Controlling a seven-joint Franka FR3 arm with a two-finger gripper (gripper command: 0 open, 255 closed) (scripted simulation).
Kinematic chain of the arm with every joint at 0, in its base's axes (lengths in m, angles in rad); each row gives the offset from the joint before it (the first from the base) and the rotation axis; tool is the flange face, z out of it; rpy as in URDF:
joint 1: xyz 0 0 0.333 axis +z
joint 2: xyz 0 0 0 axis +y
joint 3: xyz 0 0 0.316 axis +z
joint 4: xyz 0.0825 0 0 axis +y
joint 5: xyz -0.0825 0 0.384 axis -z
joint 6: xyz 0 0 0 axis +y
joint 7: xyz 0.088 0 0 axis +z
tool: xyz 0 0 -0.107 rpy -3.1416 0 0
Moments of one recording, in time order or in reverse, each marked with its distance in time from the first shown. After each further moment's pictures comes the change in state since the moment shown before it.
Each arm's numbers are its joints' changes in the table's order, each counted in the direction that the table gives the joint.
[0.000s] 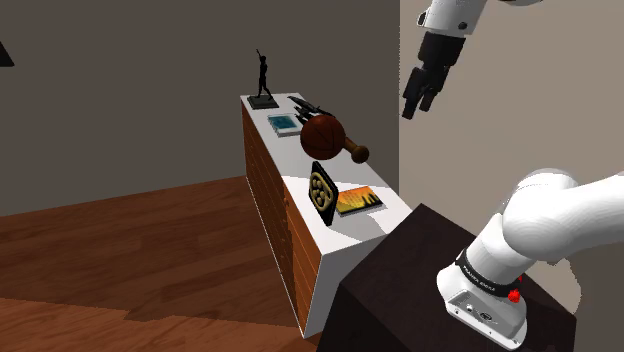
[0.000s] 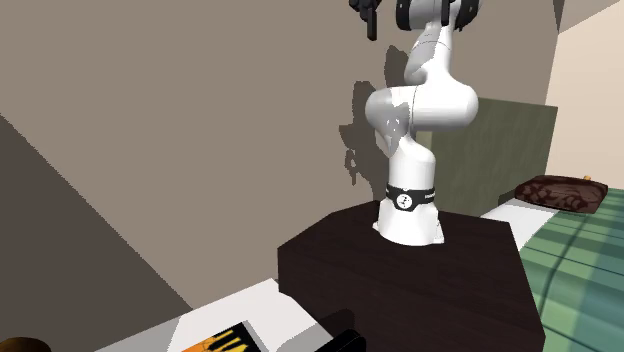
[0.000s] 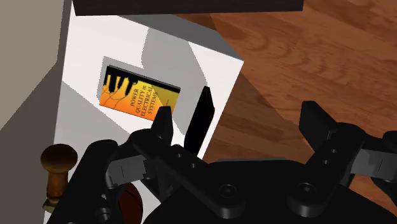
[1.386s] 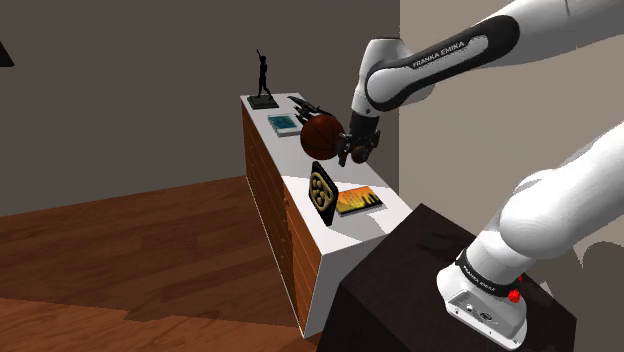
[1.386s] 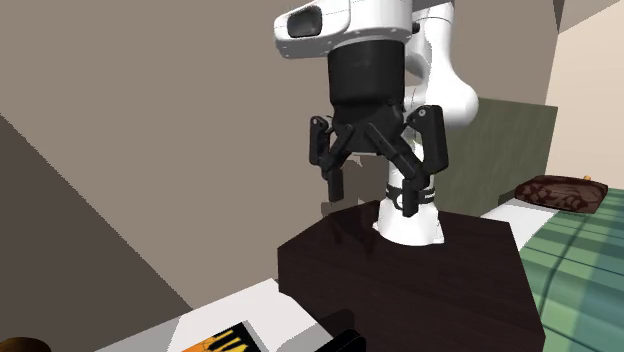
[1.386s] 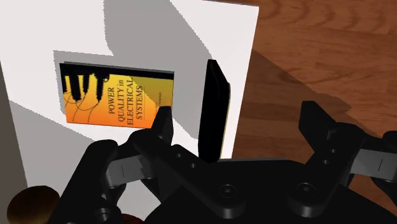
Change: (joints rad) arm -0.055 0.521 0.057 0.149 -0.049 -0.669 -0.170
